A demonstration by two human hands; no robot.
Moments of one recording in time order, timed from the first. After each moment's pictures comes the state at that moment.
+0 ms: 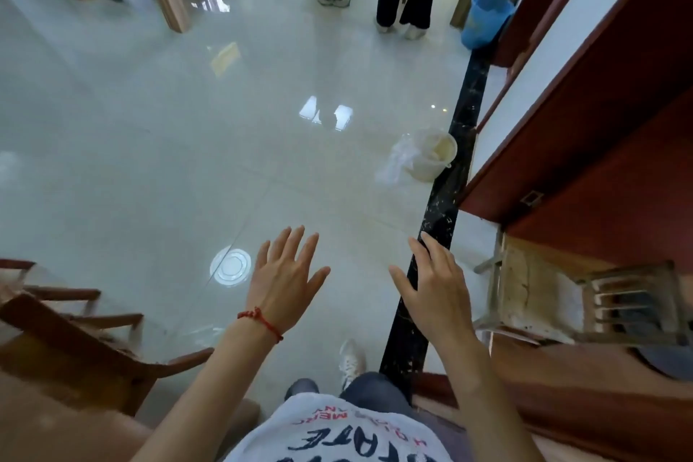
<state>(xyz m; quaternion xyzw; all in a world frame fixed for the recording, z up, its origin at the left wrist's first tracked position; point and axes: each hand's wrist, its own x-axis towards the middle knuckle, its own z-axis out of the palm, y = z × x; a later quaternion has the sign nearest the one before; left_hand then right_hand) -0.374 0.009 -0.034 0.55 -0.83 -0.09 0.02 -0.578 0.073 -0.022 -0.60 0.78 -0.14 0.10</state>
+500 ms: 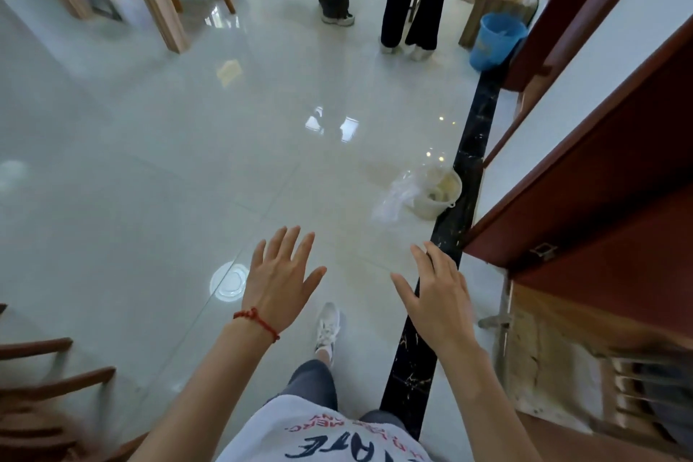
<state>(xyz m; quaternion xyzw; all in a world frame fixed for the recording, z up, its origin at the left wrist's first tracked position) -0.464 -0.179 -0.030 0.57 -0.81 -0.10 0.01 -0.677 -0.113 -0.026 -0.62 0.77 -0.11 0.13</state>
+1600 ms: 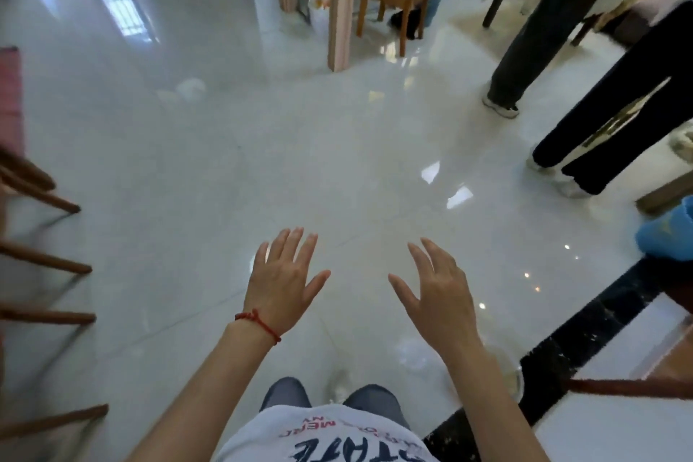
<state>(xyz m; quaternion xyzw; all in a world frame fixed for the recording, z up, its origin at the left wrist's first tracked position) -0.531 -0.498 -0.016 0.79 -0.60 -0.10 0.06 -0.739 -0.574 -0.006 -0.85 0.51 -0.10 0.10</state>
